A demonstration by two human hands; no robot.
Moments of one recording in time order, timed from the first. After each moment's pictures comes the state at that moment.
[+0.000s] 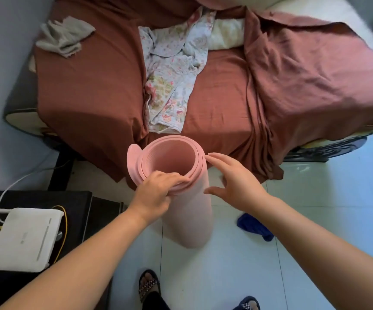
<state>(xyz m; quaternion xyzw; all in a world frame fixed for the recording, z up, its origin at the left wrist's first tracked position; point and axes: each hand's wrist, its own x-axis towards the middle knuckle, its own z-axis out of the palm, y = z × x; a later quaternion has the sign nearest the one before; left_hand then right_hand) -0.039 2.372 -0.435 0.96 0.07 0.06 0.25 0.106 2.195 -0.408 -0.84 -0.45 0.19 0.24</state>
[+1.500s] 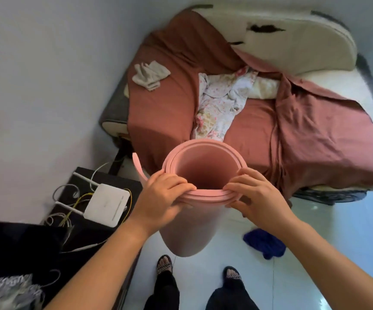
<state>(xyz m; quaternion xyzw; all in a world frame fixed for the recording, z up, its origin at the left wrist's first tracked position) -0.163 2.378 -0.176 0.95 0.11 0.19 0.21 0.032 2.199 -0.177 -0.74 -0.62 0.04 0.26</state>
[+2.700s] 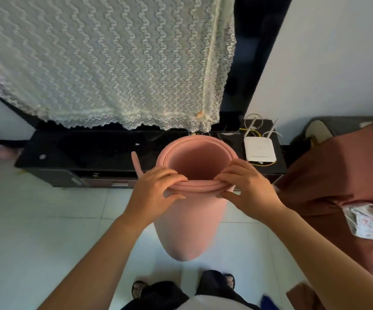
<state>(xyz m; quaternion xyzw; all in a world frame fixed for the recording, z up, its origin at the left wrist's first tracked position) -0.461 1.958 -0.128 0.64 0.71 0.30 0.06 -0.254 2.106 -0.119 -0.20 -0.94 0.18 0.20</state>
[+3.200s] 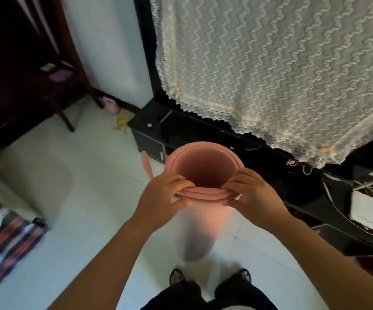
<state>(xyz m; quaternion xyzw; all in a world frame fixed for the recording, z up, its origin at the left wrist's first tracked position) -0.636 1.699 -0.134 0.42 0.85 0.30 0.04 -0.519 1.926 -0.127 0.02 -0.97 0.19 0.13</state>
